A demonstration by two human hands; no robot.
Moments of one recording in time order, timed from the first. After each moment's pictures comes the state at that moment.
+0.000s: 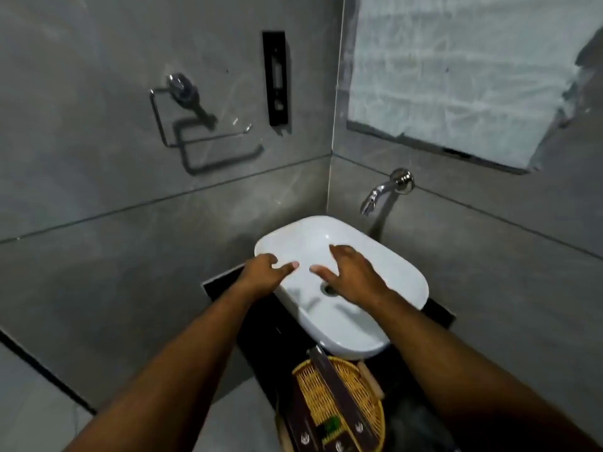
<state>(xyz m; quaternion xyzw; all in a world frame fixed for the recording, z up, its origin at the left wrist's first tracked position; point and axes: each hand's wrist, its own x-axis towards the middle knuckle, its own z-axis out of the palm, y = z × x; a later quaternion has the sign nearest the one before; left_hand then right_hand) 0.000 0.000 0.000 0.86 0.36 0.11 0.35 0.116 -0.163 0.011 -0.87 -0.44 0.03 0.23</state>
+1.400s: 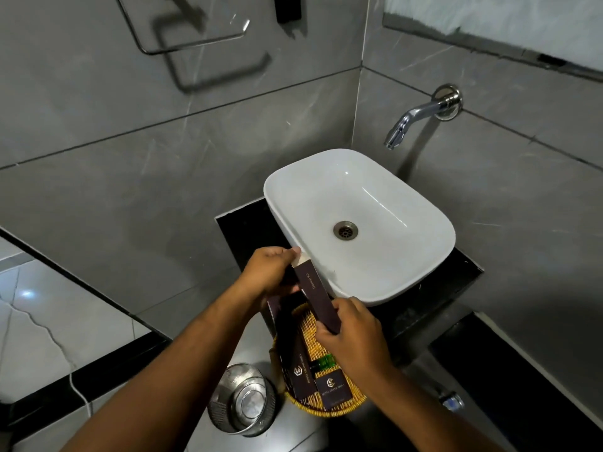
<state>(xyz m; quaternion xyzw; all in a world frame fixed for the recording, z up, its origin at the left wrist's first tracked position) -0.026 -0.073 -0.044 0.57 0.44 0.12 0.68 0.034 -0.249 -0.112 -0.85 -0.40 0.09 0.32</state>
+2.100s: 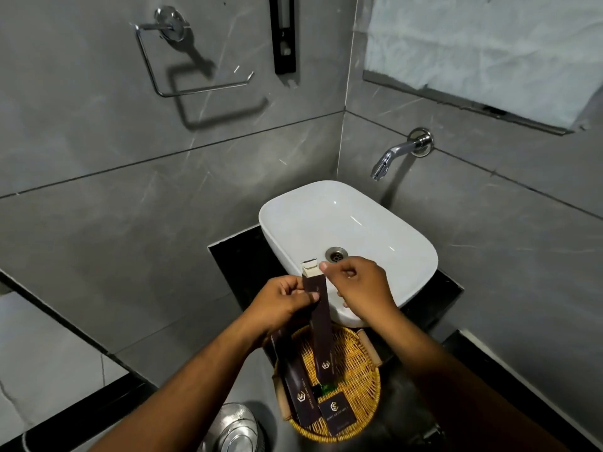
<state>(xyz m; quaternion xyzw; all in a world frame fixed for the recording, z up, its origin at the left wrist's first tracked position) -0.055 -0.089 -0.033 0.65 0.24 0.10 0.71 0.071 -0.203 -0.018 -0.80 -0.29 0.16 0.51</state>
